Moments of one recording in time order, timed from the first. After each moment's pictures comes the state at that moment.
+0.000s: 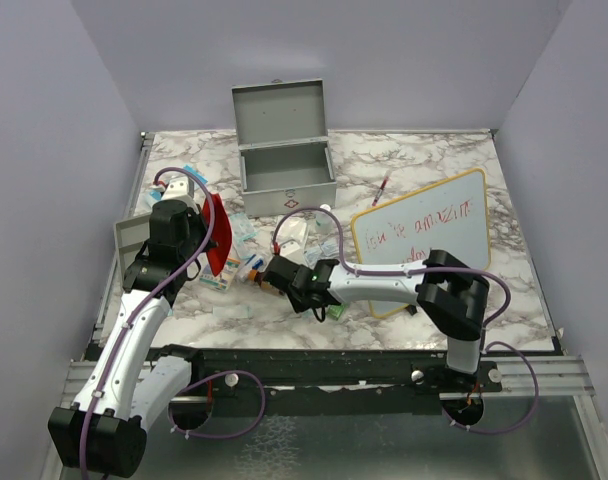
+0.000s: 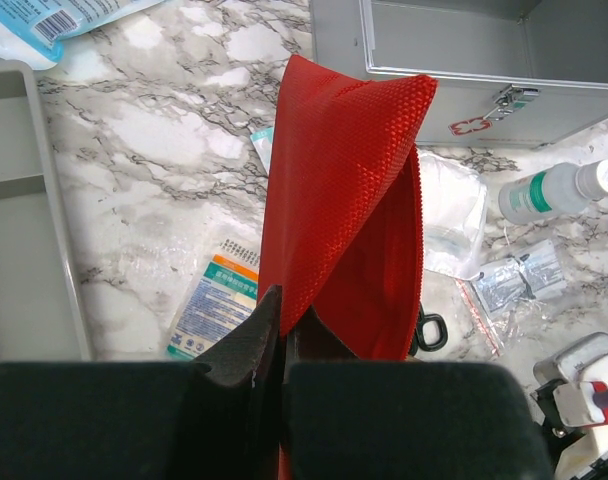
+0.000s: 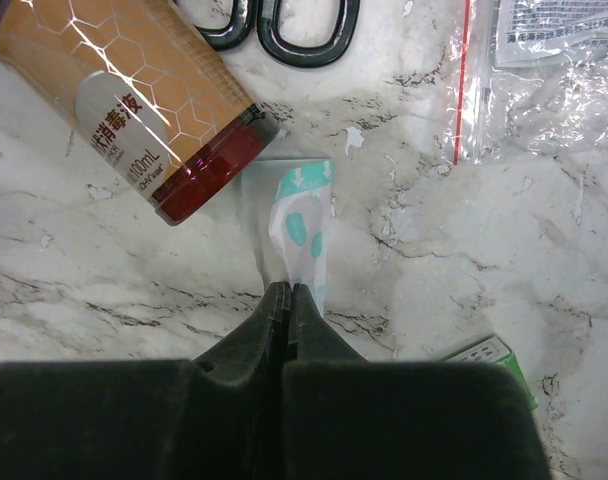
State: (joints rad) left arm -0.18 0.86 0.80 -0.45 -0.08 -0.31; right arm 1.18 1.90 1.26 -0.52 0.36 0.60
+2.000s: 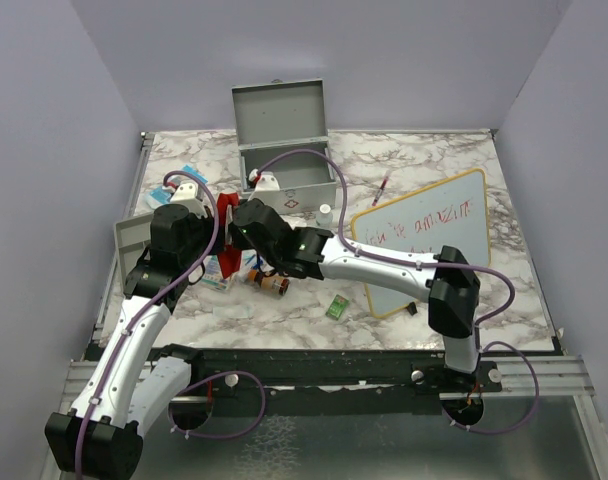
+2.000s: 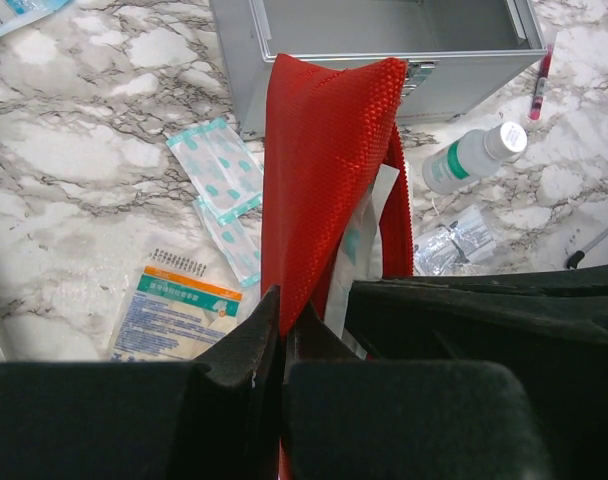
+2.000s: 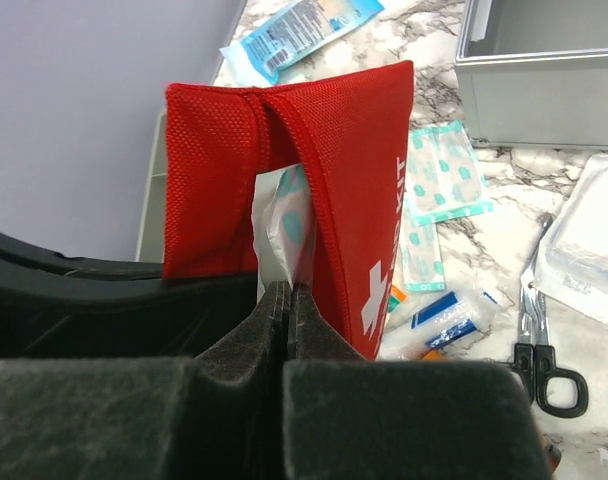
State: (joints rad) left arm -0.21 0.82 0.77 -0.40 0.07 -0.31; right arm 1.17 1.94 1.69 -0.16 0.51 0.71
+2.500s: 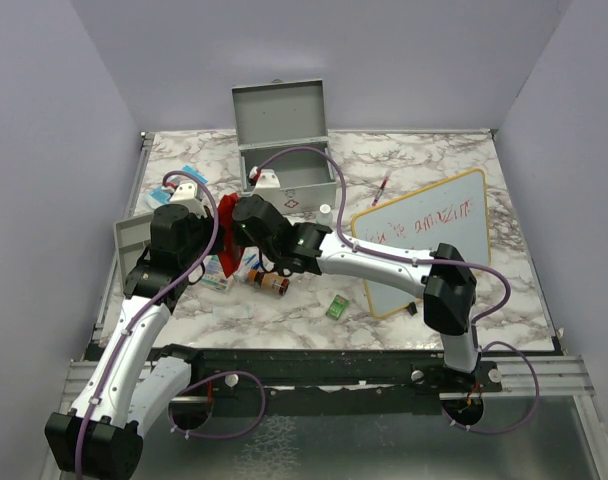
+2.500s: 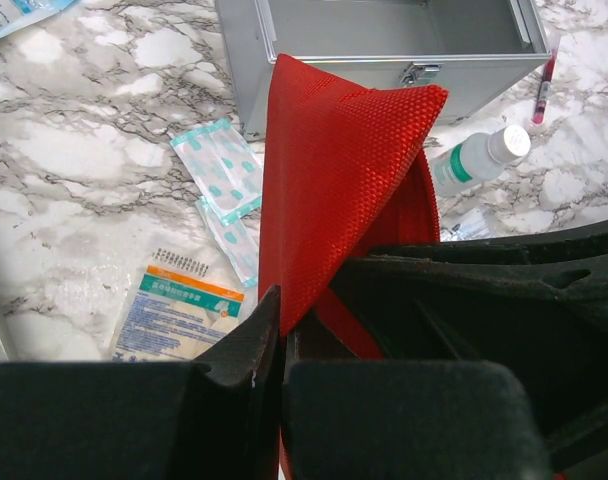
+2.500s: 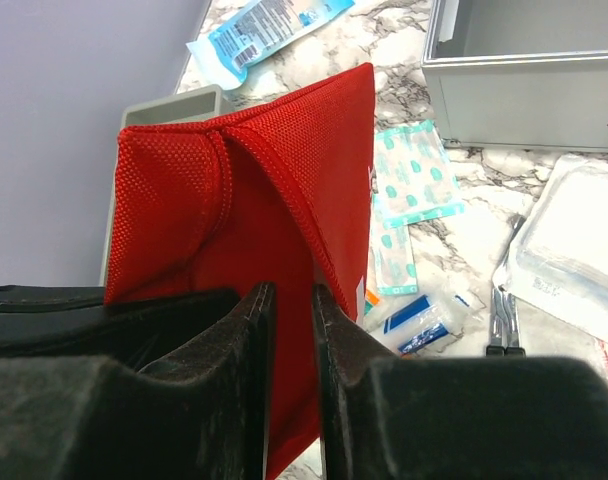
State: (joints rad) left arm -0.21 0.82 0.77 -0.40 0.06 -0.32; right arm 1.14 1.97 1.73 -0.22 0.51 0.70
